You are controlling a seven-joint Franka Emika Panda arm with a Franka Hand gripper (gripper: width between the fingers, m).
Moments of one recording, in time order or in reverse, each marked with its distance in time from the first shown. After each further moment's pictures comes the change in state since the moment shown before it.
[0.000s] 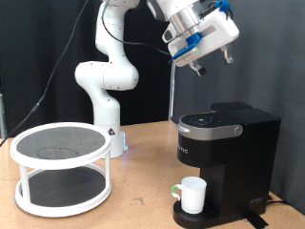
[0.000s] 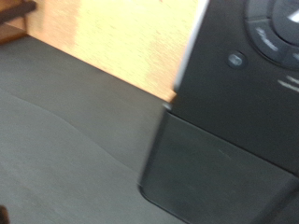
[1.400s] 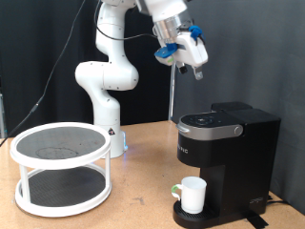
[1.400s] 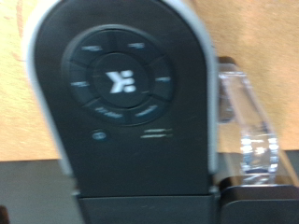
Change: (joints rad) arm -0.035 0.023 -0.028 0.051 -0.217 -0.238 0.495
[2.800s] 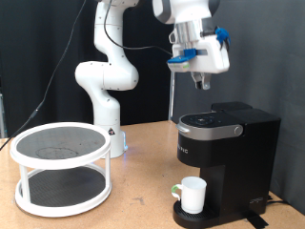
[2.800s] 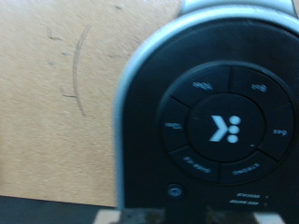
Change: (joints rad) arm 0.014 0.143 0.099 0.026 -0.232 0.207 0.053
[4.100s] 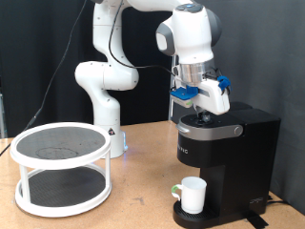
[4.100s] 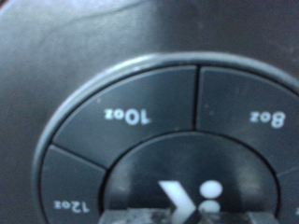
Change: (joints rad) arm 0.007 0.103 0.035 -0.095 0.030 0.087 0.004
